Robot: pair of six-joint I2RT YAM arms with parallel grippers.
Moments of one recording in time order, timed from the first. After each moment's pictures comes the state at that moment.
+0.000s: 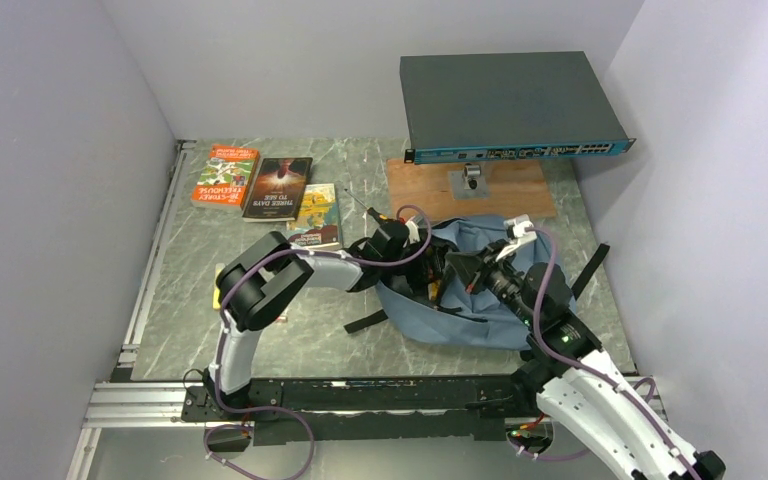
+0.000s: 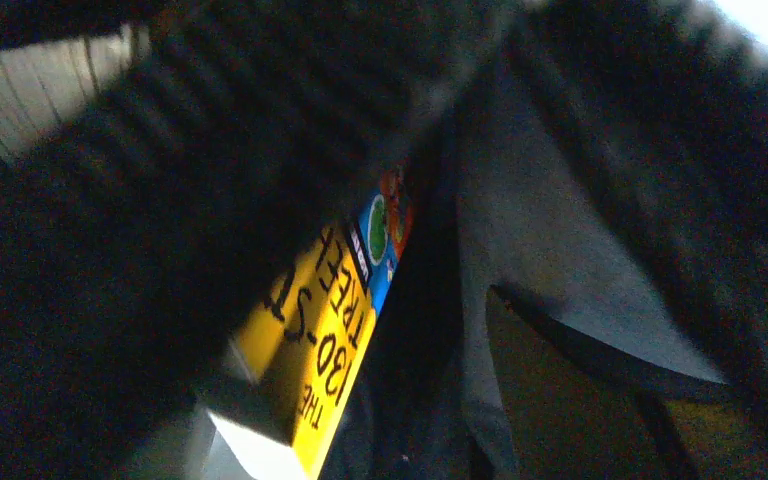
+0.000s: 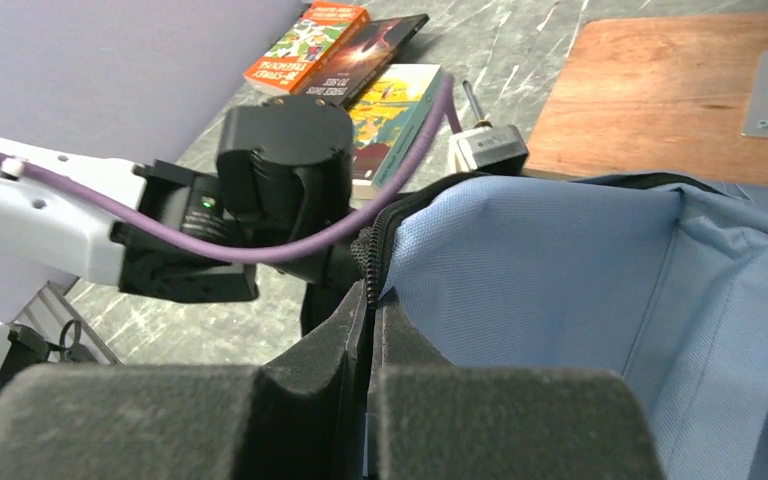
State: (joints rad) left arm -0.87 2.05 1.12 0.49 0.47 -1.27; right arm 0.54 0.53 0.48 -0.02 -0.10 0.41
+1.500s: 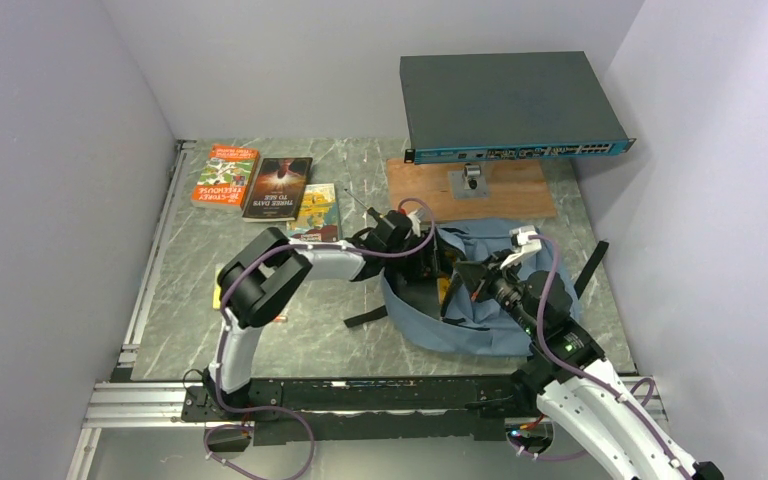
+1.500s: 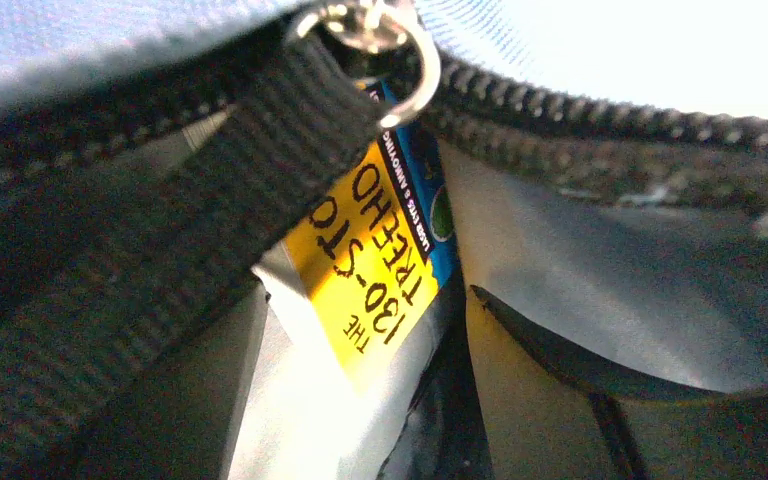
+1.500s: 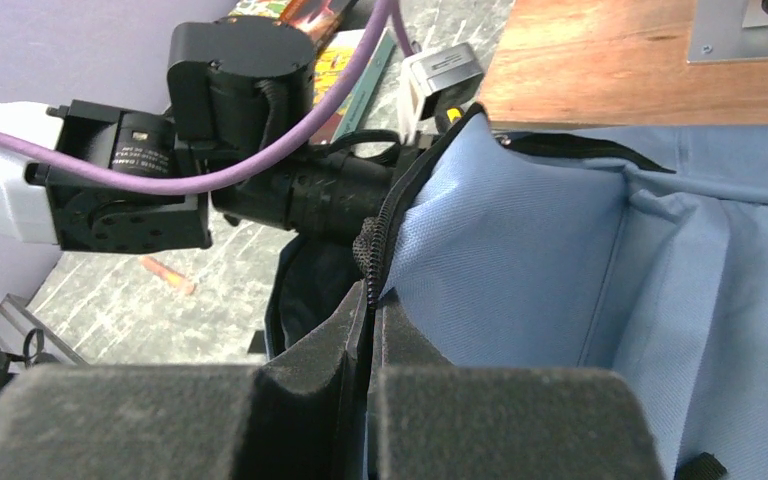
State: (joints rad) left arm -0.85 2.02 1.18 0.25 0.41 -1.02; right arm 0.54 0.43 0.44 -0.16 -0.01 0.44
